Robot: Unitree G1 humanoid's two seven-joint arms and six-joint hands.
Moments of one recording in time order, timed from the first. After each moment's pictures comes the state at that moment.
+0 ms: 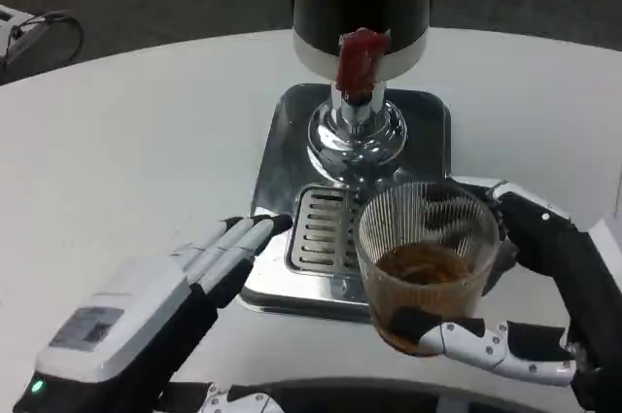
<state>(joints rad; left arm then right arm) 0.21 0.53 0.11 -0.52 0.47 -0.28 -0.26 0.17 -0.22 0.04 -0.59 -0.30 -0.11 0.05</state>
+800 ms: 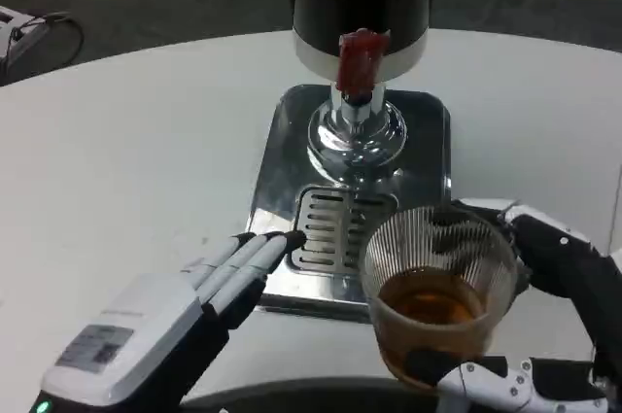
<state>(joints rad) 0.27 0.53 0.10 -0.59 0.49 -0.28 -0.26 0.29 -0.25 -0.02 -0.67 -0.25 -0.19 0.12</state>
